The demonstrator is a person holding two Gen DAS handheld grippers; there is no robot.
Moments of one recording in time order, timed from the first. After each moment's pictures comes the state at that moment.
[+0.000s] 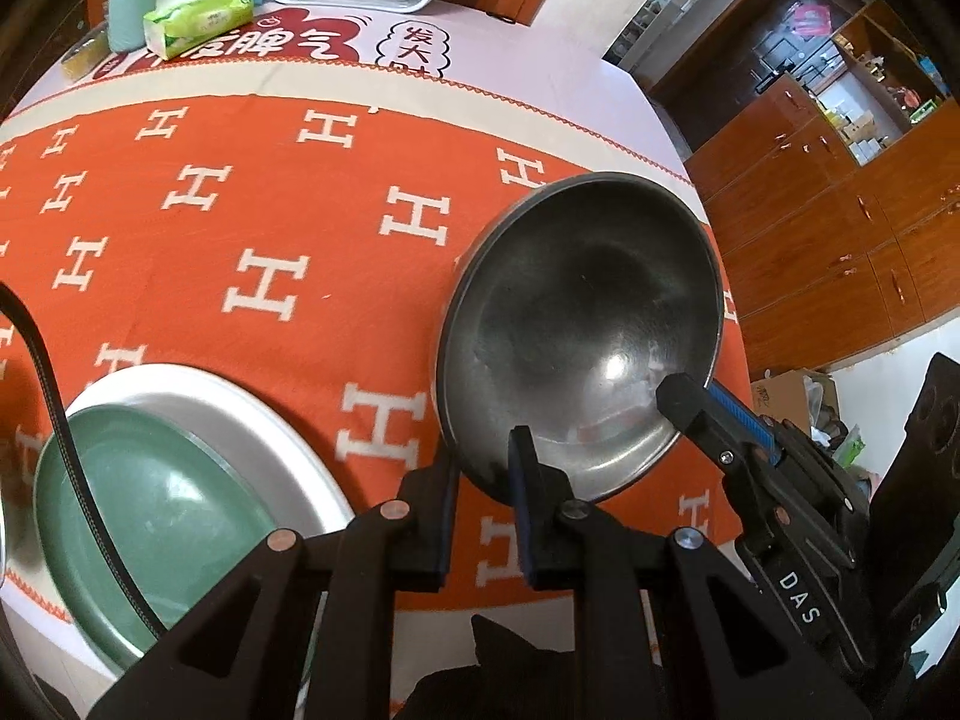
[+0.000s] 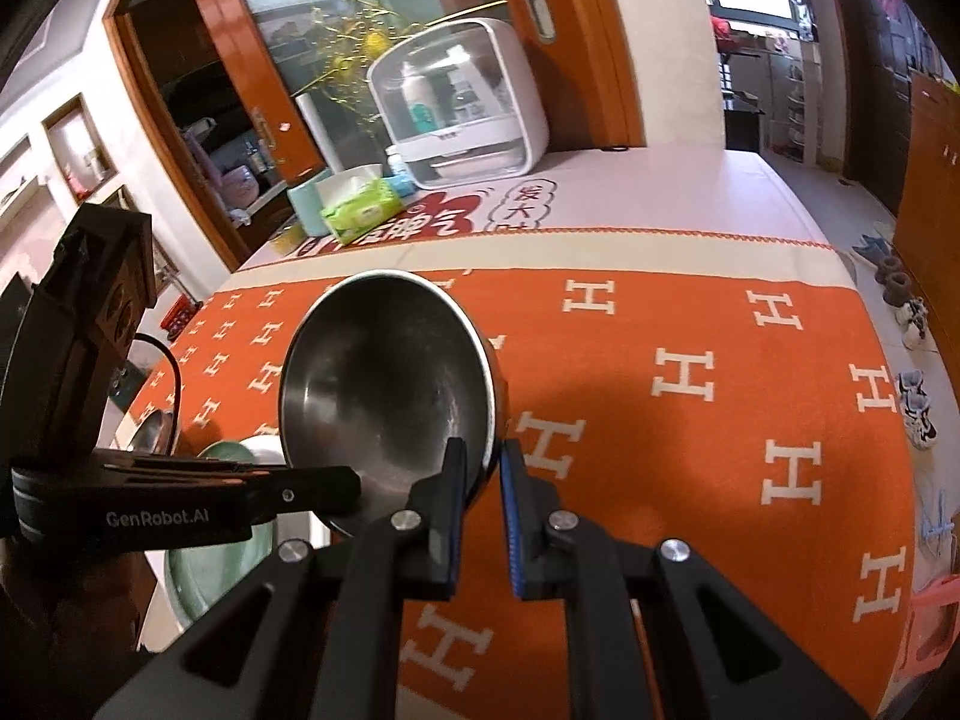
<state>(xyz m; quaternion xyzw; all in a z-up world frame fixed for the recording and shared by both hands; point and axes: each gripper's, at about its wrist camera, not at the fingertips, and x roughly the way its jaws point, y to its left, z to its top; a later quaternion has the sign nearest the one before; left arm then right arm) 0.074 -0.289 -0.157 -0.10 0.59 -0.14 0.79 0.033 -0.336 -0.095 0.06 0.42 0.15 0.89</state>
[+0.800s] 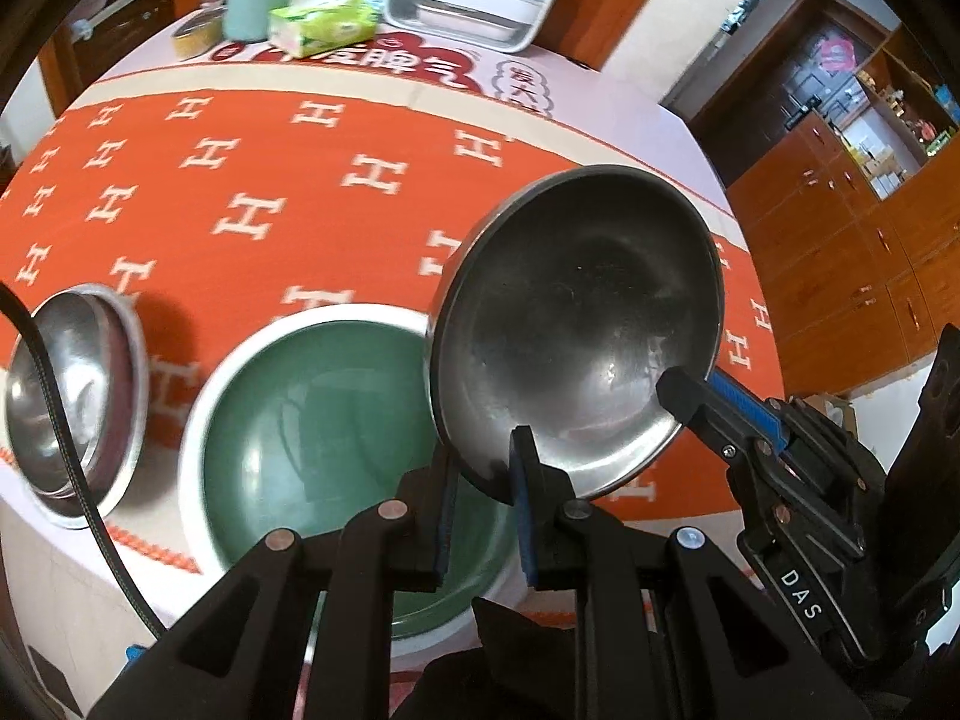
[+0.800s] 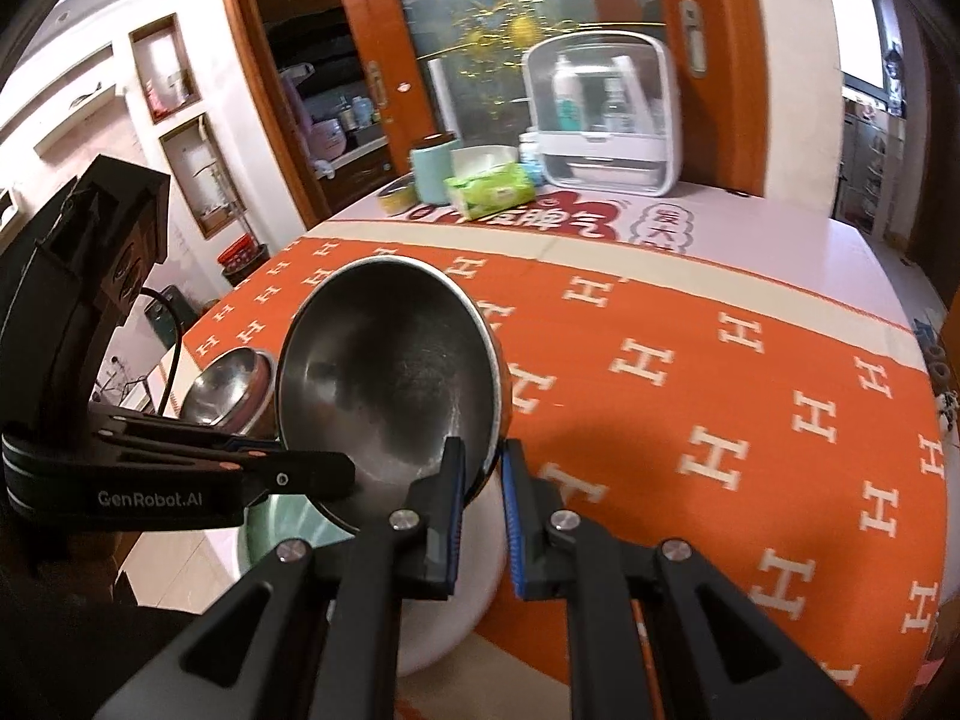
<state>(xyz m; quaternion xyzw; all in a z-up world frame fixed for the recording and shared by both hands) 0.013 -0.171 -0.126 -0.11 0.57 -0.09 0.81 0.003 -0.217 -0.079 -0.01 0.41 0.23 0.88</state>
